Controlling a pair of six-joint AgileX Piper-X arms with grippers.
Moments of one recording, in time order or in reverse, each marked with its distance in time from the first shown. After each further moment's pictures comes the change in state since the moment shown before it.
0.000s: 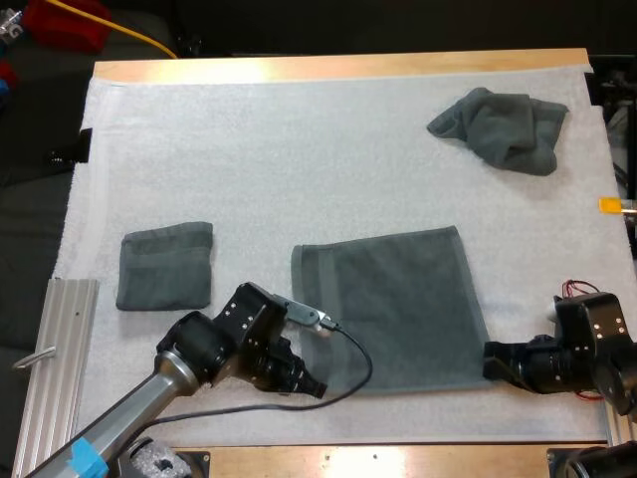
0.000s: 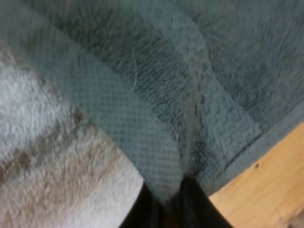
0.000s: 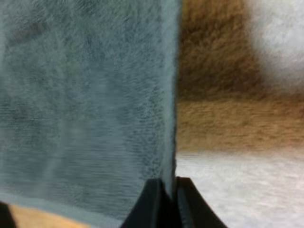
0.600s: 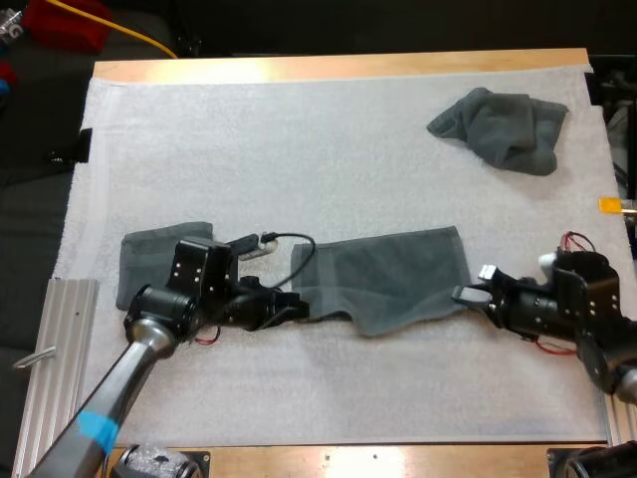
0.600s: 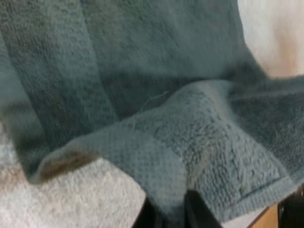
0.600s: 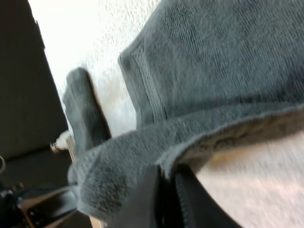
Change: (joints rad) left arm 0.367 0.127 0.000 -0.318 0.296 -0.176; right arm 0.000 0.173 0.000 -0.628 -0.091 0.456
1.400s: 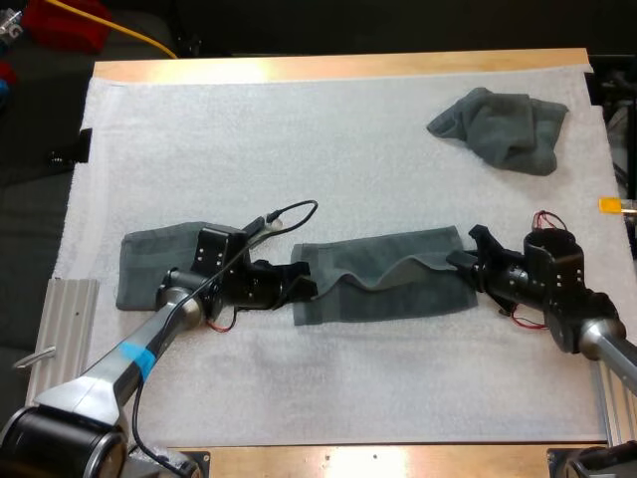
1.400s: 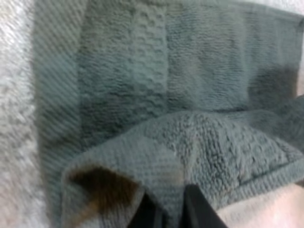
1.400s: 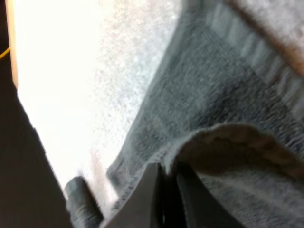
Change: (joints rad) left arm 0.001 0.287 0.000 -0.323 -0.055 -0.210; right arm 0.000 0.370 0.000 -0.400 0.182 0.234
